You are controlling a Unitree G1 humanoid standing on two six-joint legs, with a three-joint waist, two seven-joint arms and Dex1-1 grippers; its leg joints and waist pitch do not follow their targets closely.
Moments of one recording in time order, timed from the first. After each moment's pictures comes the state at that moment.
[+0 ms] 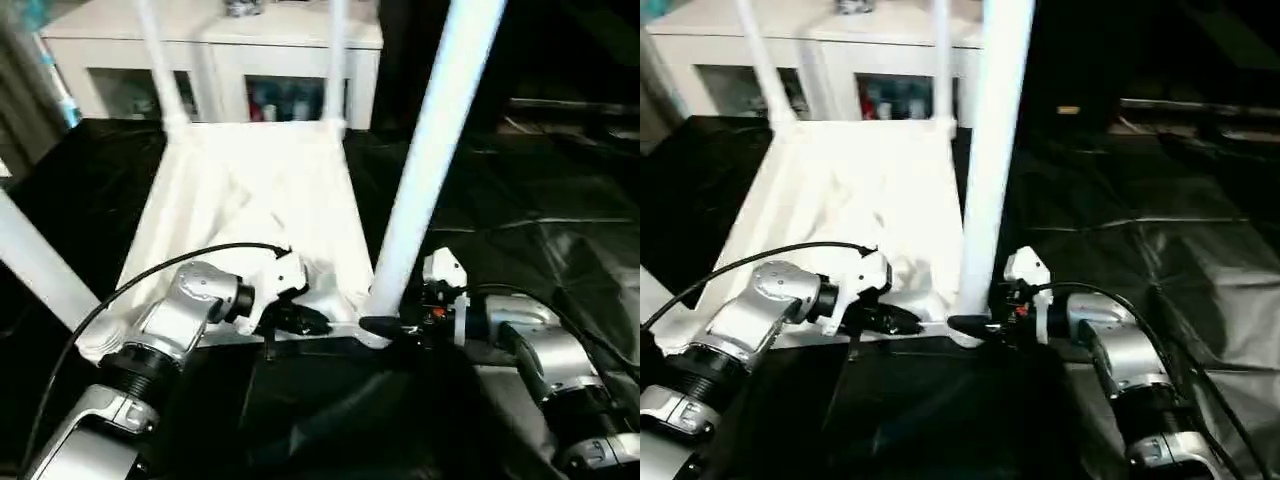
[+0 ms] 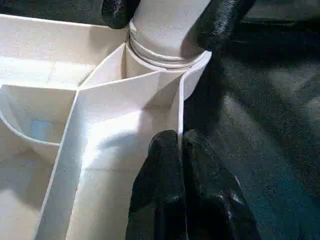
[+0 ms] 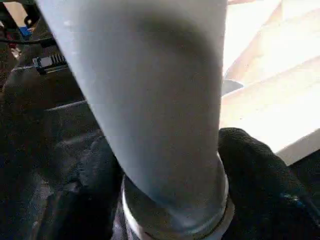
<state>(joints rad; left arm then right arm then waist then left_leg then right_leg) -0.55 0.37 -0.31 0.48 -0.01 0.20 -1.29 -0.40 -0.37 0.13 0.44 0.22 0.16 1.22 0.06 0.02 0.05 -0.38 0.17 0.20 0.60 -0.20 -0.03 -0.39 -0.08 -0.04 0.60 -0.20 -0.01</state>
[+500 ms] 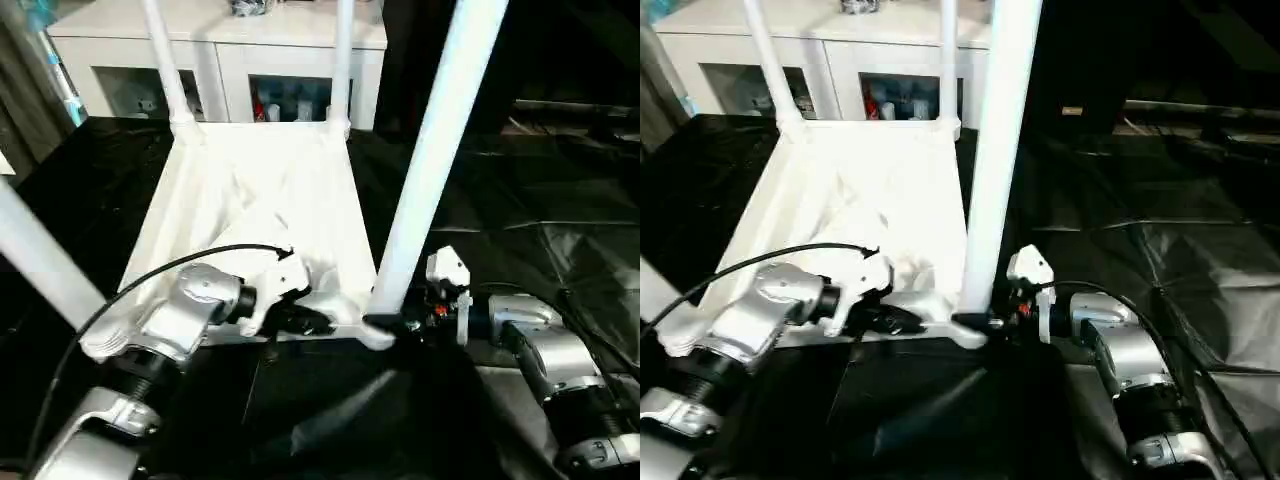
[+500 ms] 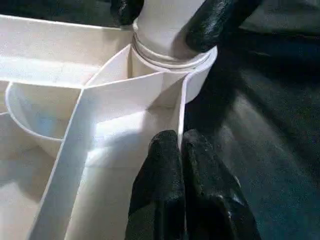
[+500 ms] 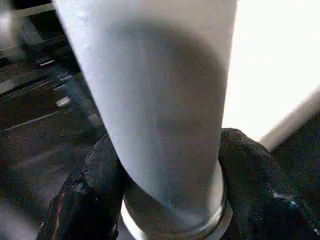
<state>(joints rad) -0.57 0.29 -0.30 0.51 0.02 0.21 -1.13 -0.38 -0.30 0.07 0.44 0.20 0.19 1.00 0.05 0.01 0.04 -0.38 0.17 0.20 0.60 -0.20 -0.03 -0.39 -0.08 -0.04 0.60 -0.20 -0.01</state>
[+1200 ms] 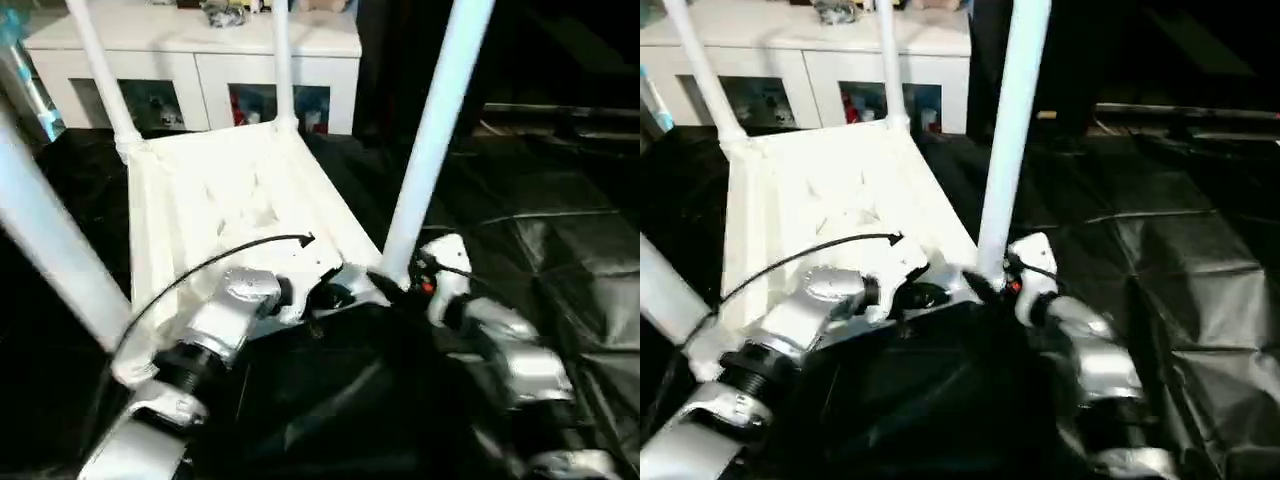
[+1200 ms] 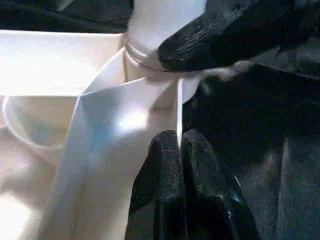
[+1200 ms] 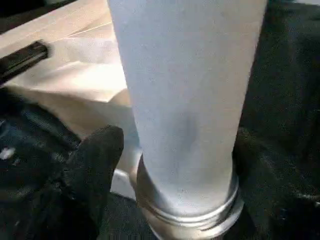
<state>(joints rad) -0.60 0.20 -0.29 0.53 0.06 0.28 -0.99 -0.35 -0.23 0.01 0.38 0.16 0.23 0.79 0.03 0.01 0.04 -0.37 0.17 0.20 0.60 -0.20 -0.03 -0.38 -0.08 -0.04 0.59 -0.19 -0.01</state>
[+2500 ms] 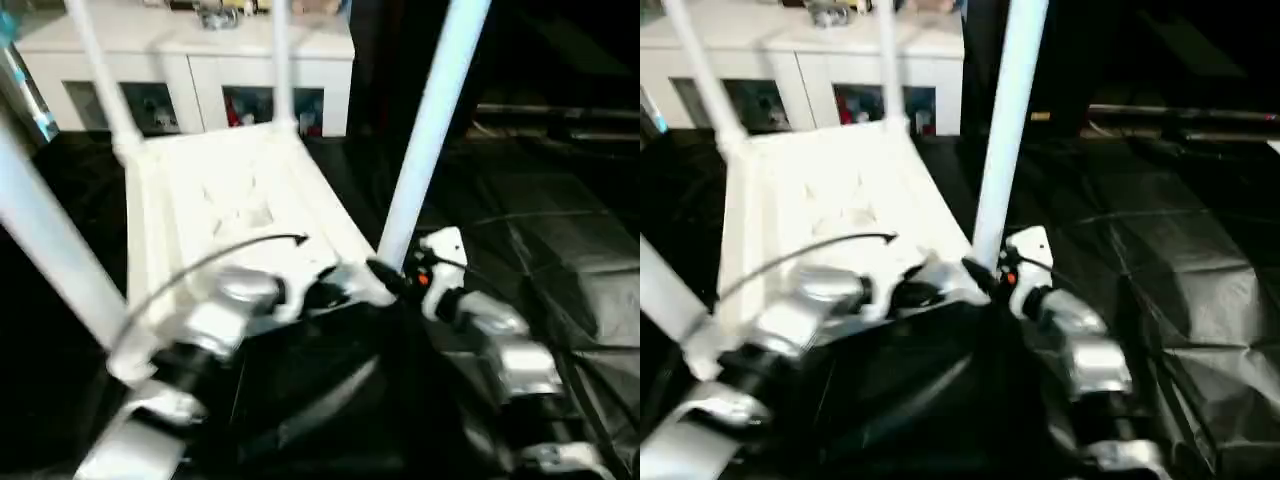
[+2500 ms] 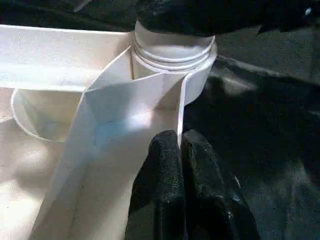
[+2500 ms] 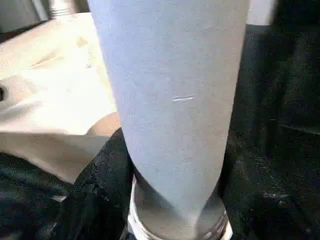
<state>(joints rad) -0.61 0.13 -0.27 0.58 0.07 0.32 -0.82 -0.39 -0.10 -0.03 0.44 0.13 0.18 0.52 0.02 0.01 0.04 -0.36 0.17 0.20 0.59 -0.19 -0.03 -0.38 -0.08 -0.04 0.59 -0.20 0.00</state>
